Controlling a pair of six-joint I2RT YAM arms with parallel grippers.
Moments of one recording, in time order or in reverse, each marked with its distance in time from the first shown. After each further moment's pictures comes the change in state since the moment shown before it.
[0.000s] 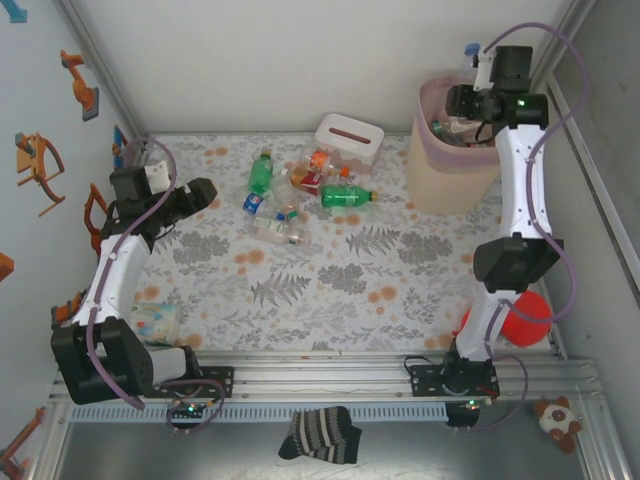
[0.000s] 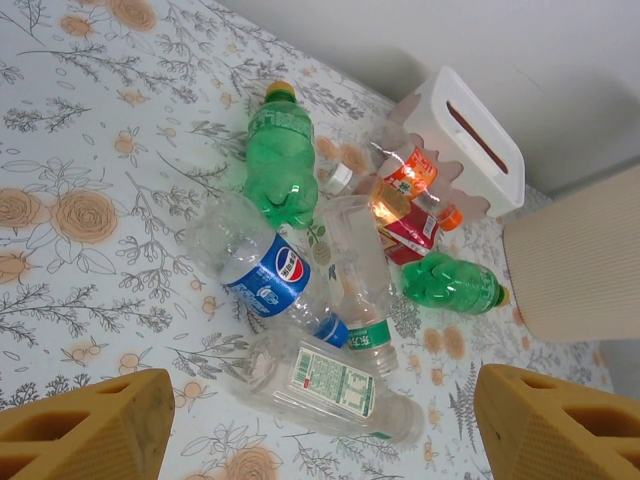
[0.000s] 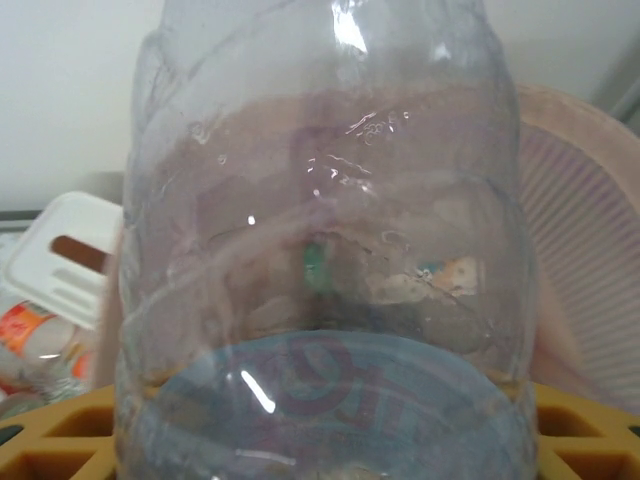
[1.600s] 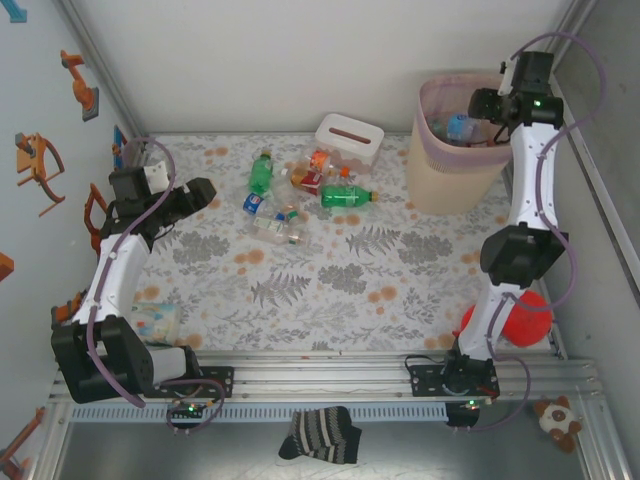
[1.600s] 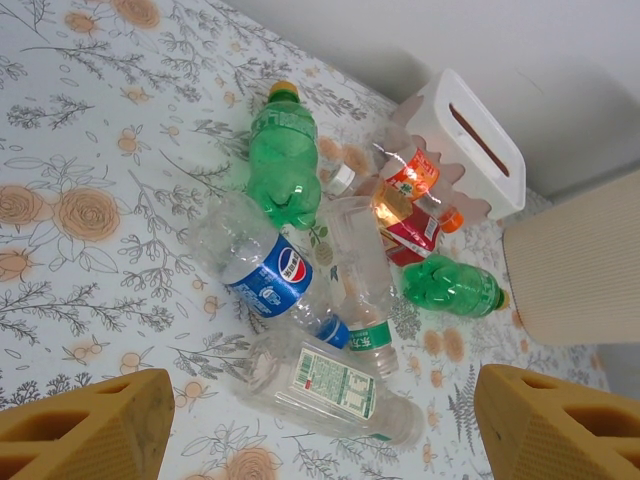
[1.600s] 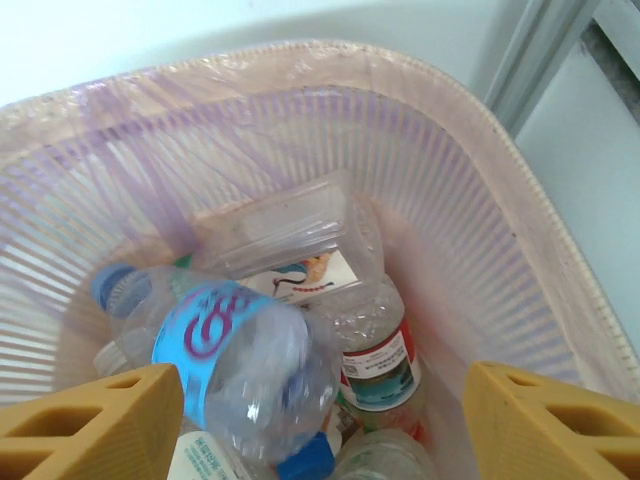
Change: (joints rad) left arm 0.008 0.007 0.000 0.002 0.006 -0.008; right arm -0.108 0.056 -0.001 0.034 0.016 0.042
